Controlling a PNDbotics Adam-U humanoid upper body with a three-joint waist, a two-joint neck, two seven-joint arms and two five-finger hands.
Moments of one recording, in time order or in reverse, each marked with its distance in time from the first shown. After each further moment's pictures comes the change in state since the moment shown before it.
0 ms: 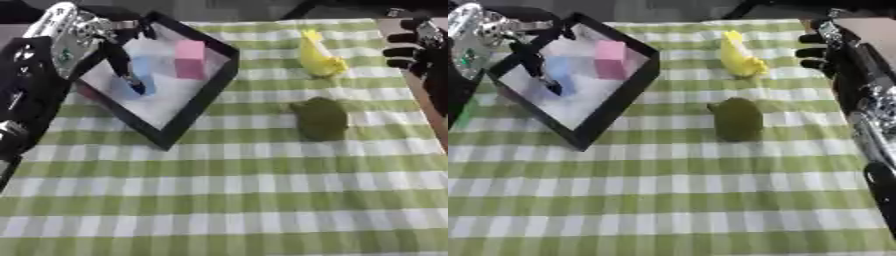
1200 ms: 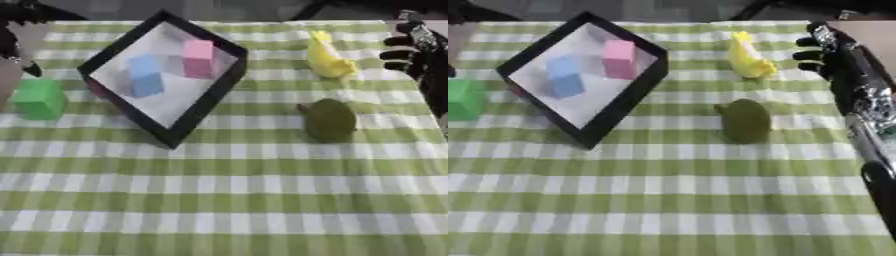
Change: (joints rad) left arm 0.059 0.294 0.077 -0.009 0.108 0.105 -0.147; right arm 0.027 -0.025 -0.007 0.000 0.001 -0.007 -0.009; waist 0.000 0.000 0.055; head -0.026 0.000
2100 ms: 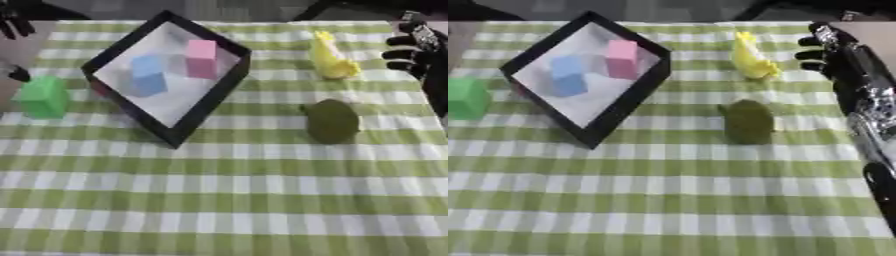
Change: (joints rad) left arm 0.107 0.122 -0.059 -0.167 0.310 0.045 -0.096; right arm 0.001 -0.004 0.000 0.000 0.008 -0.001 -0.002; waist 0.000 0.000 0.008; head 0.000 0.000
